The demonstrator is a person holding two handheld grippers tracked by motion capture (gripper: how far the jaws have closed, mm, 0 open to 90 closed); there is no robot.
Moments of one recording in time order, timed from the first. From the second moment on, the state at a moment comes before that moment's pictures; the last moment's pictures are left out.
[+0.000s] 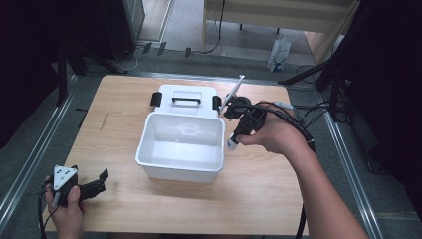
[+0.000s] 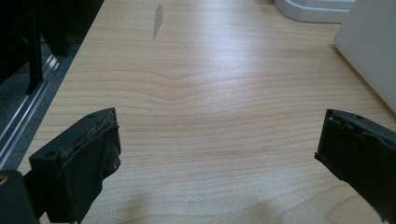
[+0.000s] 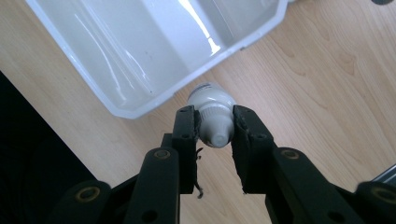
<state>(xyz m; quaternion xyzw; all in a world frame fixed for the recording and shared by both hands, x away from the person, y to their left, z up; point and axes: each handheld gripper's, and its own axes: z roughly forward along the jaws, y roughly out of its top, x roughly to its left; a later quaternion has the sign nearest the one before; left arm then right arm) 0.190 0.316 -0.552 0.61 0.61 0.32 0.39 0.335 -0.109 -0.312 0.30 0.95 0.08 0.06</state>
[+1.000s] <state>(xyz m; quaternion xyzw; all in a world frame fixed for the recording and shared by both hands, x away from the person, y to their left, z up) 0.190 0.316 -0.552 0.61 0.61 0.32 0.39 0.342 -0.063 -0.358 0.20 0.97 0.06 0.09</state>
